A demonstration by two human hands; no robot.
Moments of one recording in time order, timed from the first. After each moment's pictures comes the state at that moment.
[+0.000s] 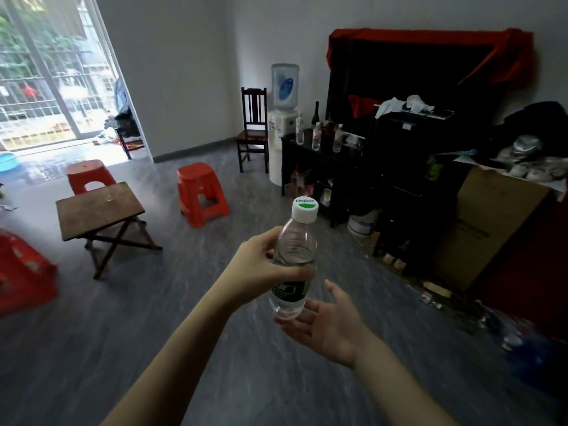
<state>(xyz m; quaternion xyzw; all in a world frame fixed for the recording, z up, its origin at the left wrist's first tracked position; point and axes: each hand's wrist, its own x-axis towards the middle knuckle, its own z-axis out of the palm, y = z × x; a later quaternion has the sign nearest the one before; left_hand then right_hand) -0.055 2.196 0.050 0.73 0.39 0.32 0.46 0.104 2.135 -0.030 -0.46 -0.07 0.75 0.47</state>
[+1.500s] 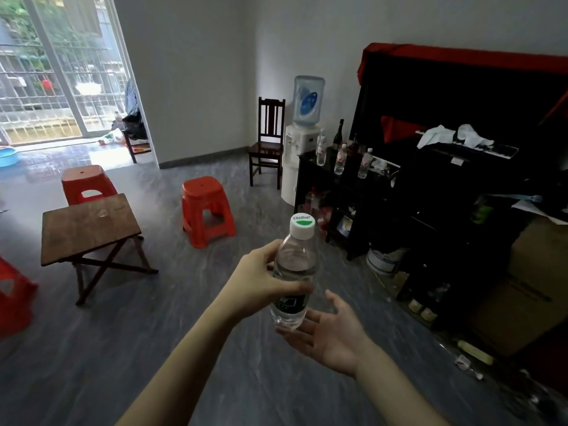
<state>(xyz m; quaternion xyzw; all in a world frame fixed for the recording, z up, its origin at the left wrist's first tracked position) -0.076 2.476 0.025 0.71 0.40 0.35 0.46 0.096 2.427 -0.053 -0.46 -0.09 0.77 0.43</state>
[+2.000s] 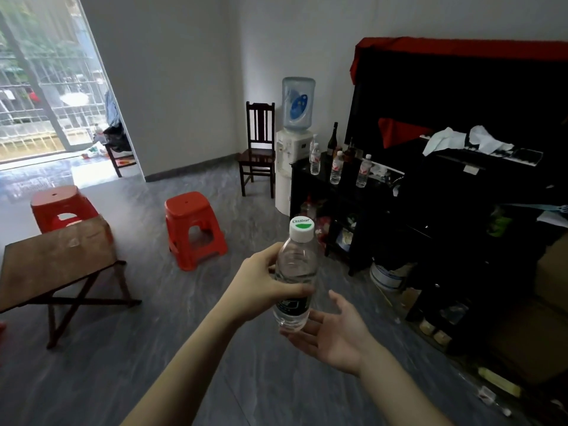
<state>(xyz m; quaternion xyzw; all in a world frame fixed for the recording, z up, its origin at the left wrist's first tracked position) 0.003 2.659 0.022 0.73 0.40 0.33 0.45 0.176 2.608 -0.063 -0.44 -0.07 0.78 0.45</state>
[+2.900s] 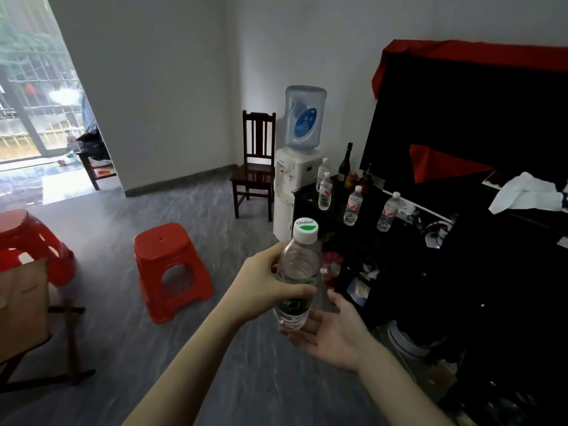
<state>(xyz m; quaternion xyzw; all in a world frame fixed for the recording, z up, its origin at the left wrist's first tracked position) 0.090 3.077 0.016 0.74 0.40 0.34 0.43 0.264 3.033 -0.067 -0.46 -0.06 0.76 0.45</state>
